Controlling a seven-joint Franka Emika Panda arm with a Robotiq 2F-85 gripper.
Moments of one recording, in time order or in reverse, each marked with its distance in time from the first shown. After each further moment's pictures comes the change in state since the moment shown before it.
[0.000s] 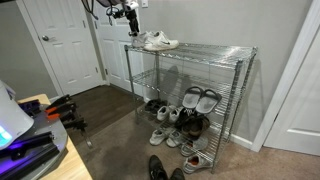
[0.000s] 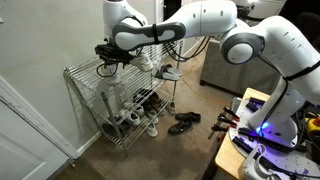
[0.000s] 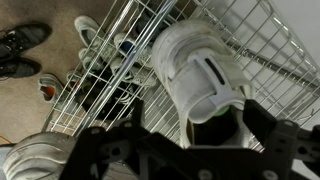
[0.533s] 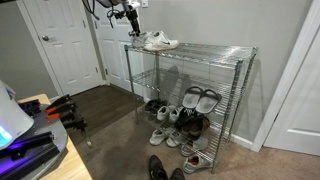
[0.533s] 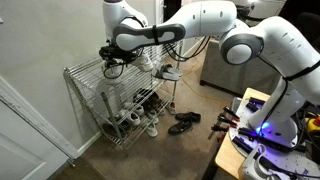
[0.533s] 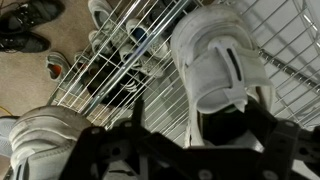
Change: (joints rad) arm 0.000 0.006 -0.015 0.014 -0.041 -0.049 -0.091
